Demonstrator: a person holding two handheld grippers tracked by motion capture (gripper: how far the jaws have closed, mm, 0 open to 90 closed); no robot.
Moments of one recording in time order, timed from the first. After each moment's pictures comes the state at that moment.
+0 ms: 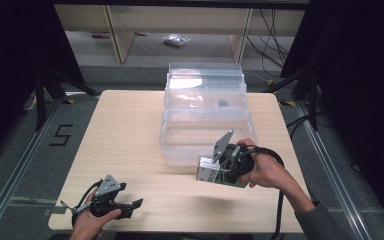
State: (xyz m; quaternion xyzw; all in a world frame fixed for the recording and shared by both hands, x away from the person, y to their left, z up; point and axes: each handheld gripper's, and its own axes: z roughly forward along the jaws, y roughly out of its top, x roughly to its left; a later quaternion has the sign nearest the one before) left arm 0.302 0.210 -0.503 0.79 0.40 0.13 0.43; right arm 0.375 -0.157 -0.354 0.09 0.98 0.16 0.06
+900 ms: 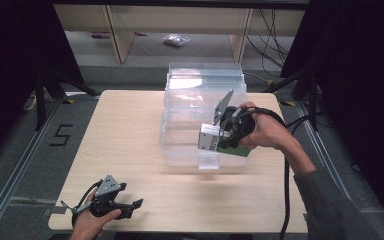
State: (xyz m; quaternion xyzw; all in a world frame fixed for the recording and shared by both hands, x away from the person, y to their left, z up) left arm 0.302 0.209 -0.503 0.79 0.41 0.13 0.43; right arm 0.435 -0.154 -0.295 0.10 0.98 0.15 0.07
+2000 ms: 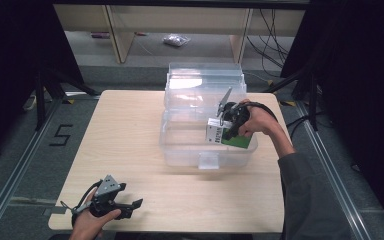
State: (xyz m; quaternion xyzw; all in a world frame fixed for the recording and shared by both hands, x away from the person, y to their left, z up) left arm 0.302 0.211 -0.504 0.79 0.41 0.13 0.43; right arm 0.528 -0.178 -0.369 0.13 0.98 0.11 0.04
